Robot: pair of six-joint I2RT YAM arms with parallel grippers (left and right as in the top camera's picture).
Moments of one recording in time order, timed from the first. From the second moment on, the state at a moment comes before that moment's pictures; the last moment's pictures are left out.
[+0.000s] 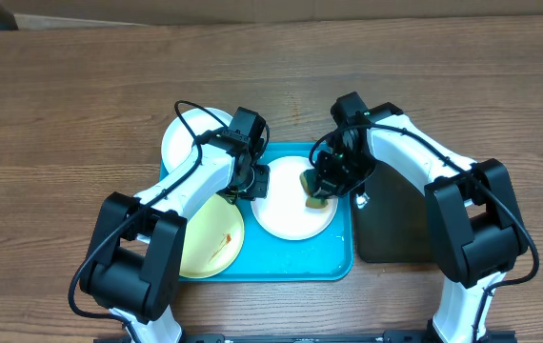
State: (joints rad) left arm -0.40 1.86 1.17 -0.74 0.10 -0.28; right arm 0.38 2.02 1.38 -1.01 -0.53 0.57
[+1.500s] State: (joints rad) left arm -0.40 1.86 1.17 -0.74 0.10 -0.28; right arm 0.55 1.97 1.33 -1.08 -0.78 0.55
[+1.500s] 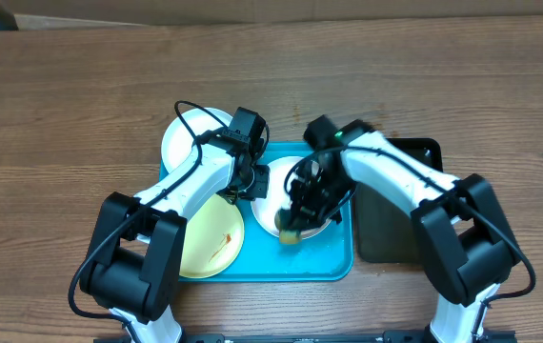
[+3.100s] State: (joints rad) left arm -0.40 1.86 1.17 -0.74 0.10 -0.28; right arm 0.22 1.84 1.50 -1.43 -0.11 0.46
